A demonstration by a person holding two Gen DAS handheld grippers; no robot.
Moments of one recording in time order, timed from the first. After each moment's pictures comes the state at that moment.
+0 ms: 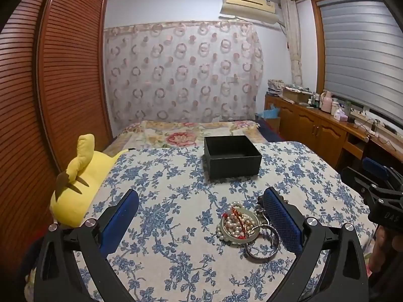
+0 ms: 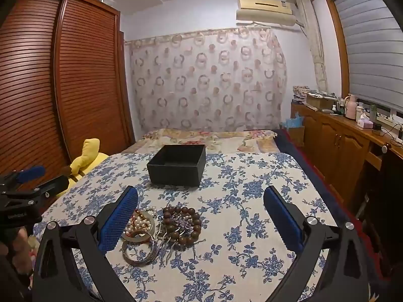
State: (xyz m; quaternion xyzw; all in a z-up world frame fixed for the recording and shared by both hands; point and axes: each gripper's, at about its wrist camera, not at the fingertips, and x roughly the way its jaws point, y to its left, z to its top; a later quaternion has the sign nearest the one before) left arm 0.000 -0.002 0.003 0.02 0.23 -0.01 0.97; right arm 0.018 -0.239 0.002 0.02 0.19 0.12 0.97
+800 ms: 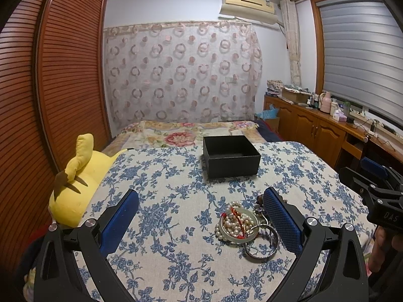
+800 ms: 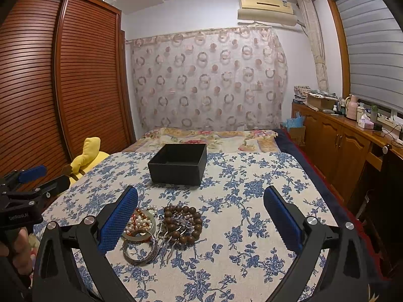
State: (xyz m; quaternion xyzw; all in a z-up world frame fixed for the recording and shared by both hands) left arm -0.001 -0.004 -0.002 0.01 0.22 -0.01 0.97; right arm 0.018 -0.236 0.000 0.02 0.19 0.12 0.97
